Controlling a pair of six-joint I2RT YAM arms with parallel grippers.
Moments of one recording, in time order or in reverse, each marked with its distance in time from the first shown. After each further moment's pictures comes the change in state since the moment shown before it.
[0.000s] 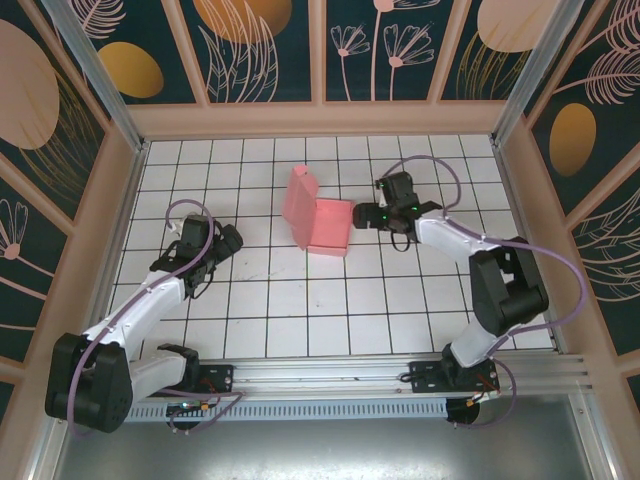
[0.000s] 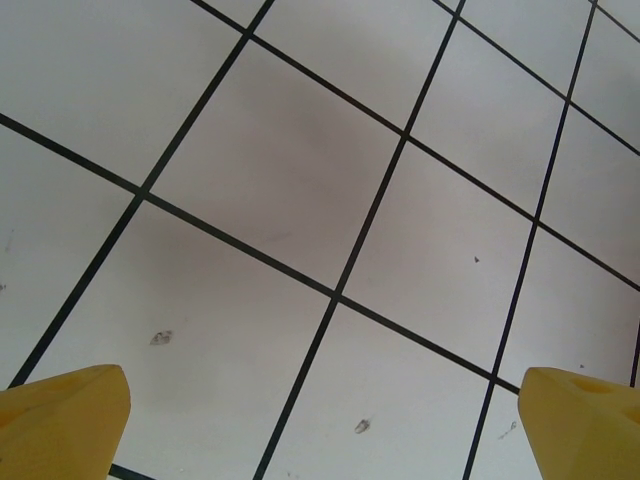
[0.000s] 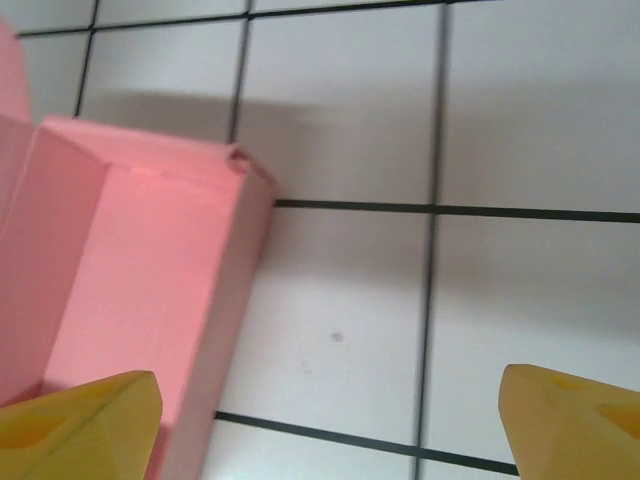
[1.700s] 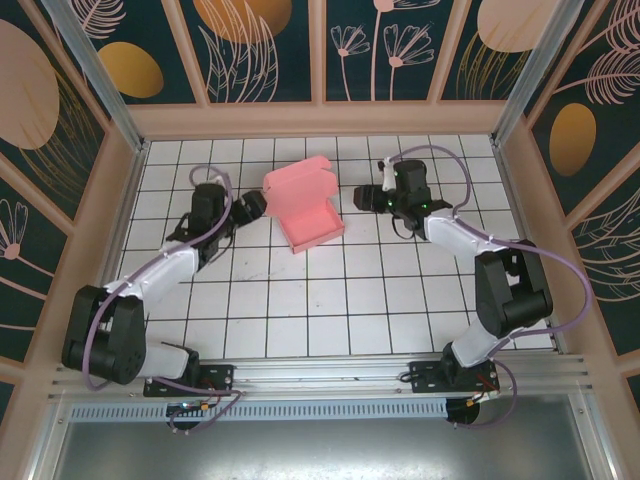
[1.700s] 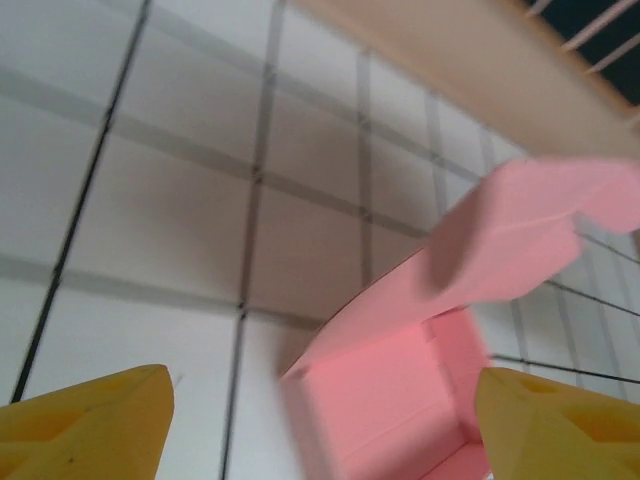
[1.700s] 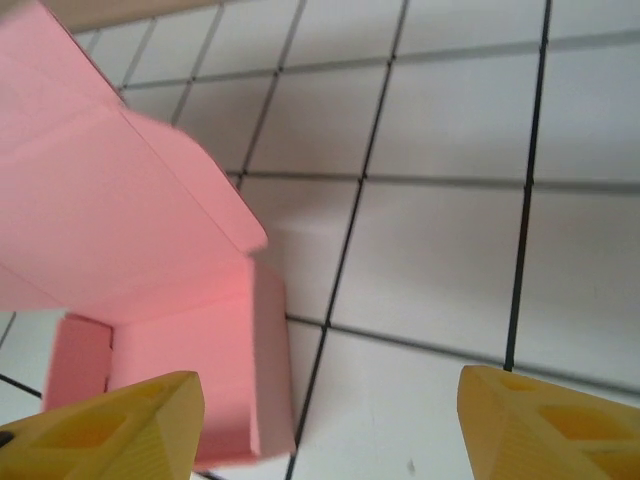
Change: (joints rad) left arm -0.027 0.266 0.231 0.353 0.301 0.143; right arm -0.048 -0.008 0.035 0.235 -0.195 -0.065
